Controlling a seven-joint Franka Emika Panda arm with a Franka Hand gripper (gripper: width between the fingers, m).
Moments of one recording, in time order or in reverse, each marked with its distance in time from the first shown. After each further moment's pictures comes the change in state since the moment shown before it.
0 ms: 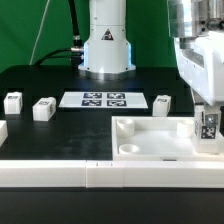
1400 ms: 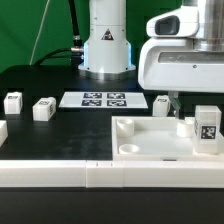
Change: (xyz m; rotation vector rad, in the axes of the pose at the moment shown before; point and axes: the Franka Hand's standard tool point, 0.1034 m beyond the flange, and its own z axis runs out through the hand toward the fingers) arm -0.004 -0.002 0.003 -0.130 0.021 -1.378
